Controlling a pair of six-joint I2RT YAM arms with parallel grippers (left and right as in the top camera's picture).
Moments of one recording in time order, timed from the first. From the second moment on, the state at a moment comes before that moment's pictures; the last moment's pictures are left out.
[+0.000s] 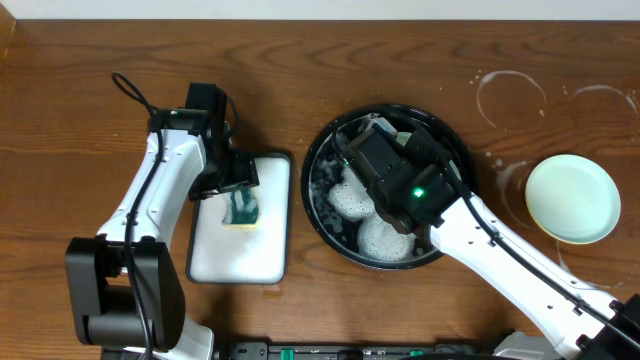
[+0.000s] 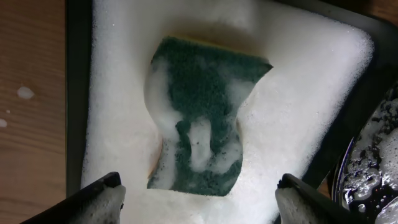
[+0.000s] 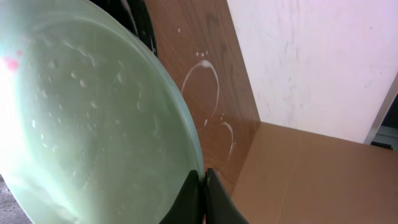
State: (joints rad) left arm -0.07 1.70 1.26 -1.07 0.07 -0.30; right arm 0.75 1.51 1.23 -0.84 0.89 -0.42
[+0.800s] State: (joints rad) left arm -0.07 1.70 1.26 -1.07 0.07 -0.30; right arm 0.45 1.51 1.23 -0.86 0.60 0.03
